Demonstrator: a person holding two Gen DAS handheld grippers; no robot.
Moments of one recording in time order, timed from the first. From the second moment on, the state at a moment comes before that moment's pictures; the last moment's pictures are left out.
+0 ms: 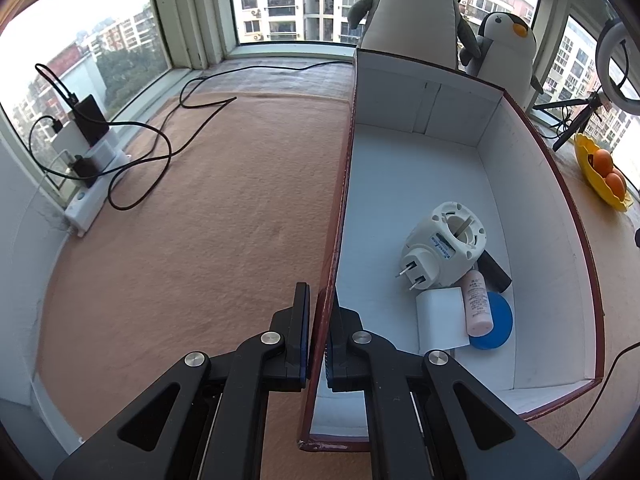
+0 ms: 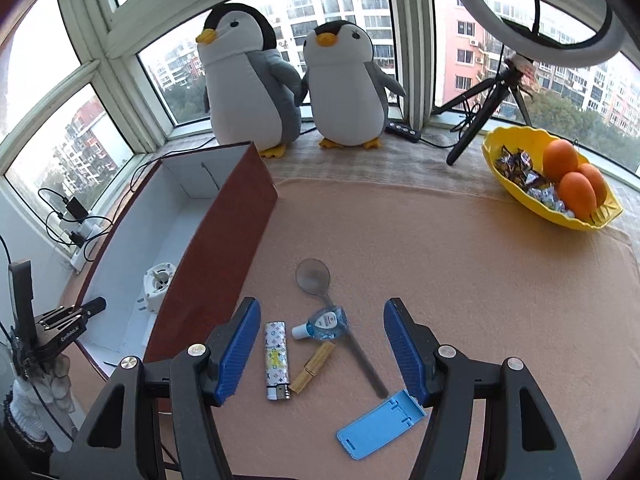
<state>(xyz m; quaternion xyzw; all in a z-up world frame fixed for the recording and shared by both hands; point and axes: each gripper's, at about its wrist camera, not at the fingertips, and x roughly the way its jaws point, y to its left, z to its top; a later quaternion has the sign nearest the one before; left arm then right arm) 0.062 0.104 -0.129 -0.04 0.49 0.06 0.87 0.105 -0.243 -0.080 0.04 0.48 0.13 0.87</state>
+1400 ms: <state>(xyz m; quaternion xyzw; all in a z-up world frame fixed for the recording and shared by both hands) 0.059 0.100 -0.129 -0.03 0.50 0.08 0.86 0.141 -0.201 -0.185 0.00 0.63 0.13 0.77</state>
